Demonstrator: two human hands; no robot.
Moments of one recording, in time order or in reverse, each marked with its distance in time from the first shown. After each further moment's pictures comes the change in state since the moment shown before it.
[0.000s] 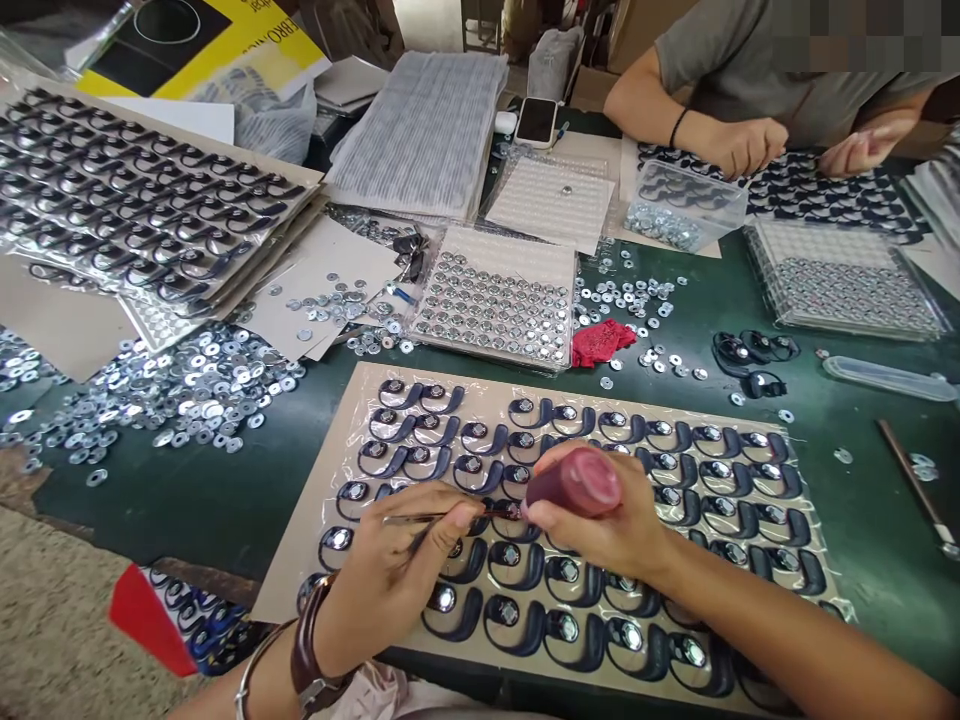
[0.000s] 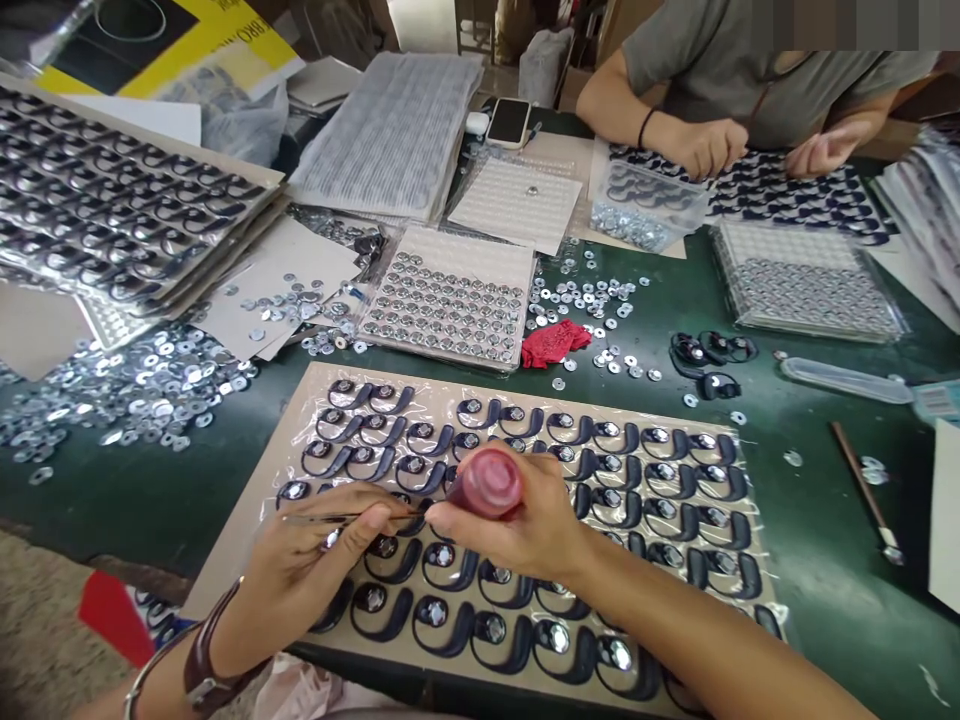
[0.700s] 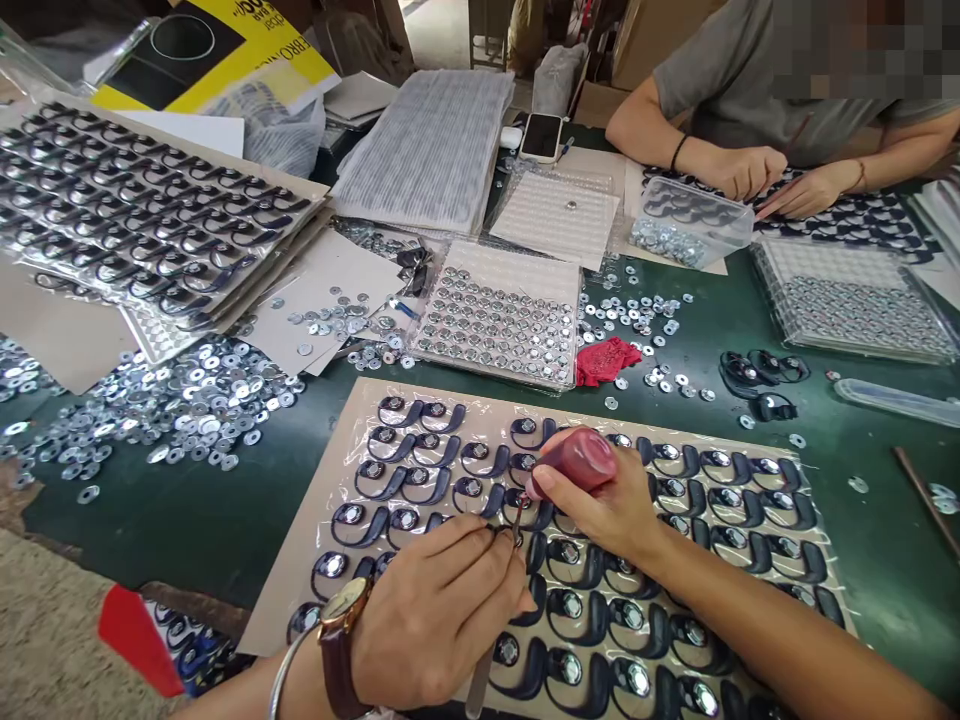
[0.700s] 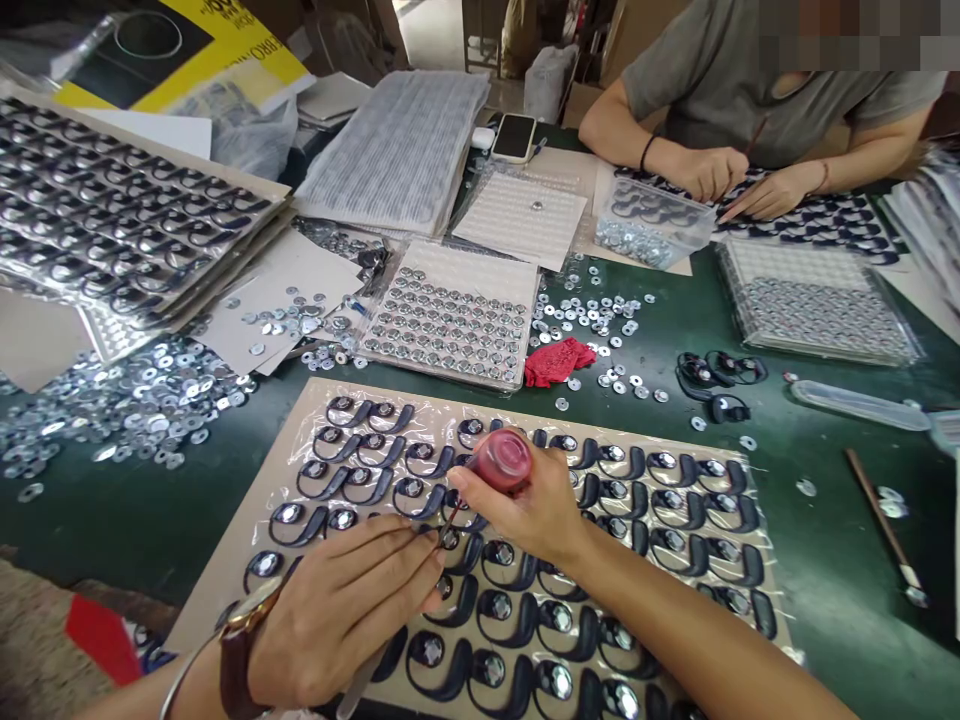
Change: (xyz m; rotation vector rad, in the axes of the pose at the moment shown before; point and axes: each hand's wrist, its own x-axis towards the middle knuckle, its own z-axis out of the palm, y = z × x) left_hand 0.010 0.002 0.014 0.586 -0.144 0.565; right_hand 0.017 0.025 -0.001 -0.088 0.043 0.177
